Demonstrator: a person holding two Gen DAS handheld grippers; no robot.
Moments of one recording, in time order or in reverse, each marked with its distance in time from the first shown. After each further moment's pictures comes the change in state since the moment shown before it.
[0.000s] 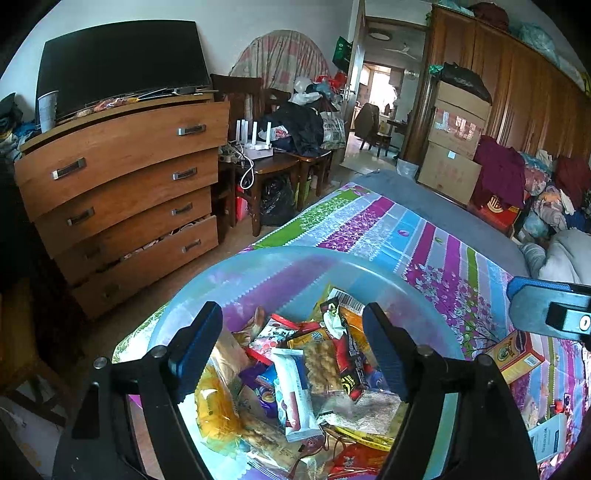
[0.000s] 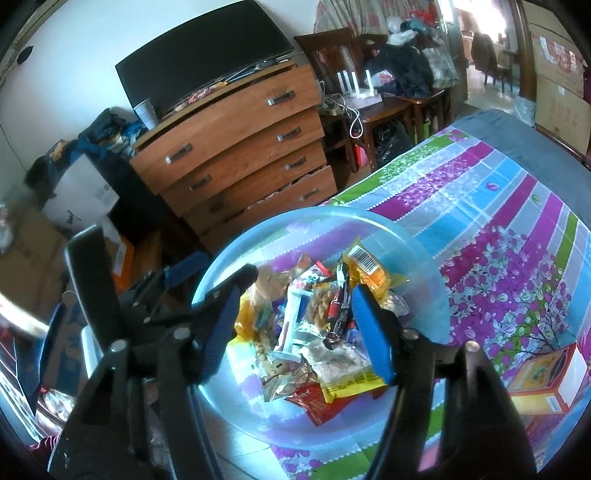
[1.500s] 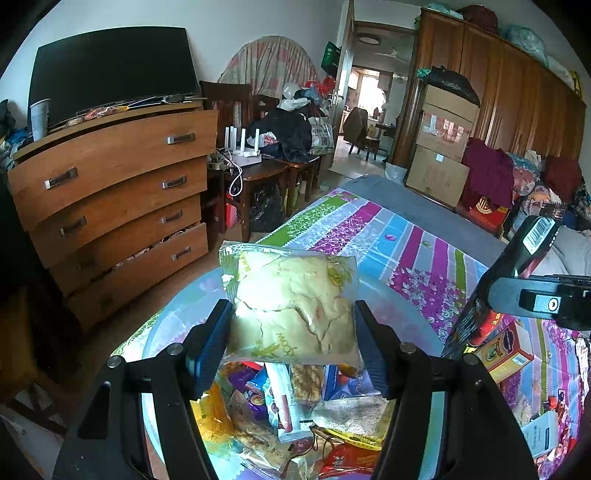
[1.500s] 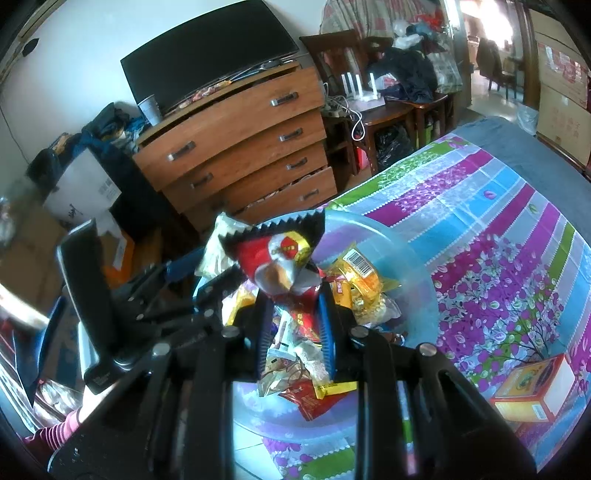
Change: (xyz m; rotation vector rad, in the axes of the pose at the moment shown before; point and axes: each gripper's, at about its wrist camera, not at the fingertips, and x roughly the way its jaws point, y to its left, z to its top) left arm -0.012 -0.005 0.010 0.018 -0.020 -0.040; right arm -0.009 -0.003 0.008 -0.037 0.020 -0.007
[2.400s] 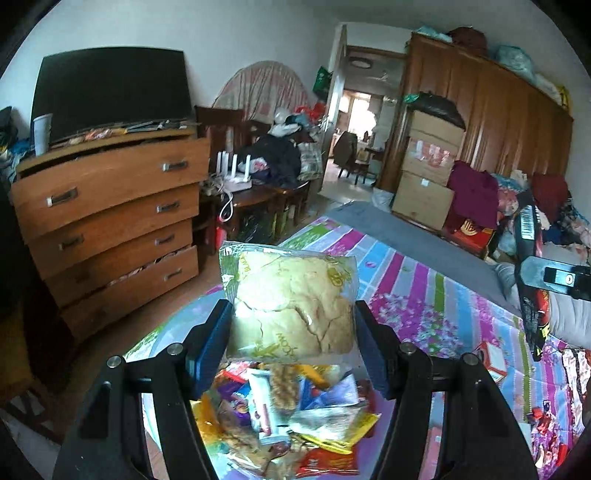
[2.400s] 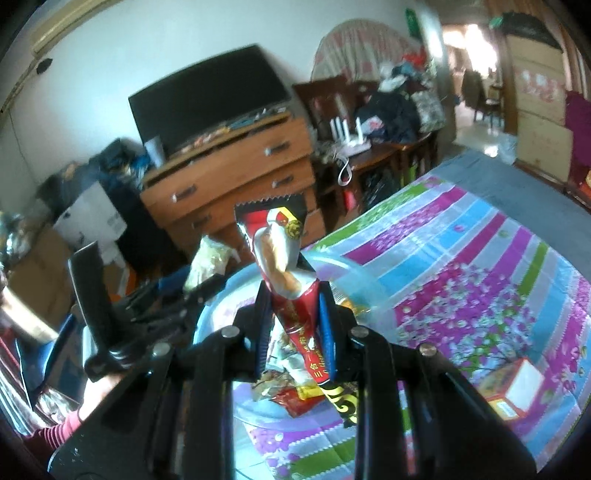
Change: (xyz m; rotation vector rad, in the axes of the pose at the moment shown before) left arm -0.041 -0.005 0.013 -0.017 -0.087 -0.040; right arm -0.072 -0.011 -0.003 -0.002 -0.139 -0.016
